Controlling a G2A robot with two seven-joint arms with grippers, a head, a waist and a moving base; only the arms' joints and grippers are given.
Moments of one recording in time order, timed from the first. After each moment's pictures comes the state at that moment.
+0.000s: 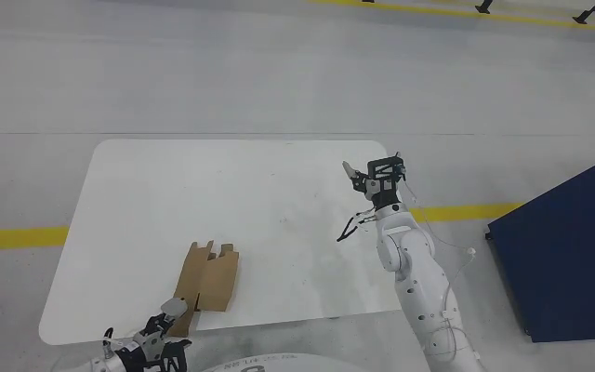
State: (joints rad) left arm 2.19 -1.02 -1.40 -1.82 2.54 -0.23 0.55; right arm -1.73 -1.15 1.60 -1.80 -1.33 0.00 0.00
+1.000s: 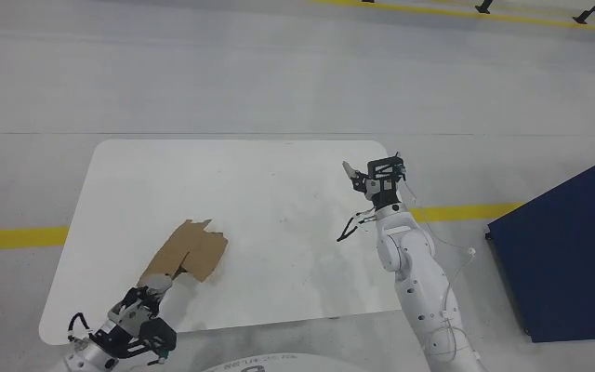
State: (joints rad) left arm 2.23 -1.02 -1.47 -2.00 2.36 0.12 0.43; right arm -1.73 -1.15 1.60 -1.80 -1.33 0.00 0.00
